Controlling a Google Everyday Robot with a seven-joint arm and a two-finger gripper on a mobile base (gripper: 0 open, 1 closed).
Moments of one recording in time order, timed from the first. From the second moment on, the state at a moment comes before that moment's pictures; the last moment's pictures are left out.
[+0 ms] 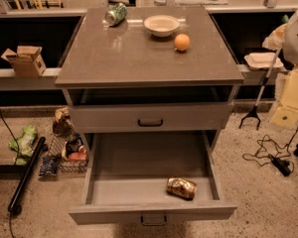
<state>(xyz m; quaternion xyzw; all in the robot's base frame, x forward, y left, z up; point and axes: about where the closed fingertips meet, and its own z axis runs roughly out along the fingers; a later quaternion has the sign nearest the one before) 0.438 -0.217 0.977 -0.60 0.78 -0.03 0.16</state>
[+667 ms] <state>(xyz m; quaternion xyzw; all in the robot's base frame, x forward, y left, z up) 0.451 -0.212 0.937 -0.59 0.79 0.00 0.15</state>
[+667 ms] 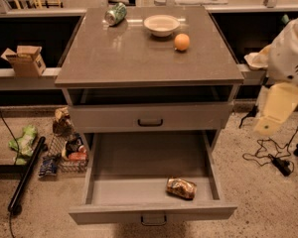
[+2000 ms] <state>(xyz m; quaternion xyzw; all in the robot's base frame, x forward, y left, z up) 0.479 -0.170 0.811 -0.53 0.82 0.10 0.20</state>
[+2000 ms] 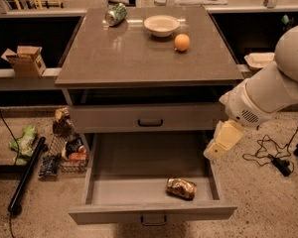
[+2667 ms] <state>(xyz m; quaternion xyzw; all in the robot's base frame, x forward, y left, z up) 0.498 -0.148 0.719 -0.56 0.80 0.10 0.20</state>
